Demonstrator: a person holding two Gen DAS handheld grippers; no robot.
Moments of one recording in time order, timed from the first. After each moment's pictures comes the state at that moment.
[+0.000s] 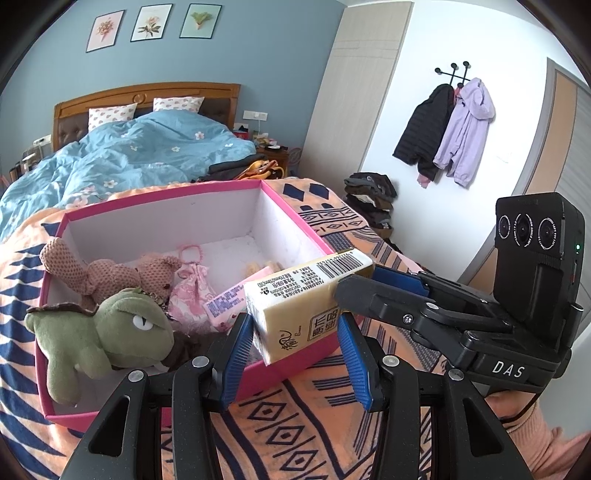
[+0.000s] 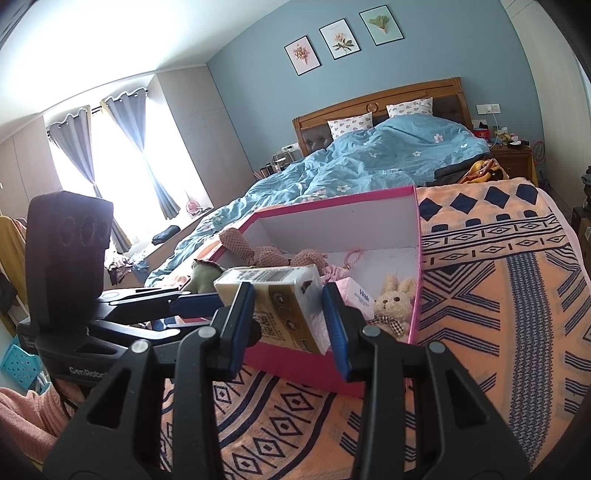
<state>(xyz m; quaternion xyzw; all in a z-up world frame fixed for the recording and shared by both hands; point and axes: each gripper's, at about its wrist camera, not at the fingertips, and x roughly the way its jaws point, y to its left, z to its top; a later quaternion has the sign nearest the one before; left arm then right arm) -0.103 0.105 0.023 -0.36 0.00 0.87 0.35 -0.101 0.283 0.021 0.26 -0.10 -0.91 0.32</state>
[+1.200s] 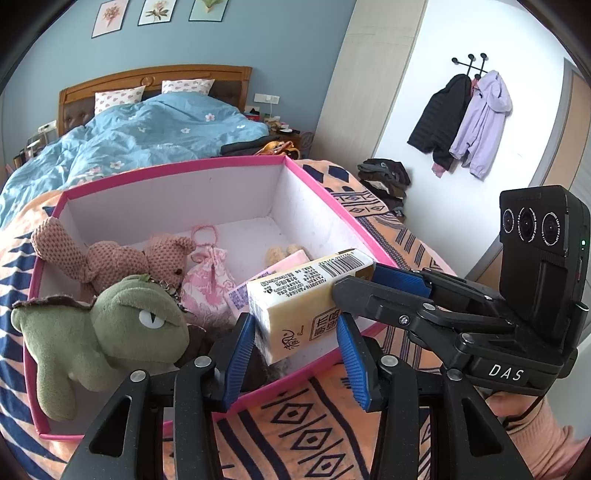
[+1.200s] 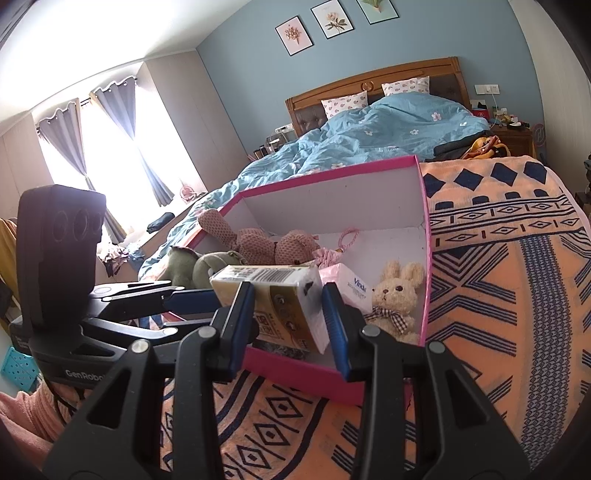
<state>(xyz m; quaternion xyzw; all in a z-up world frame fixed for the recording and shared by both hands) -0.124 0.104 -0.002 -0.39 0.01 0.86 0.33 -0.129 0.271 -0.005 0.29 -0.10 -0.90 0.31</state>
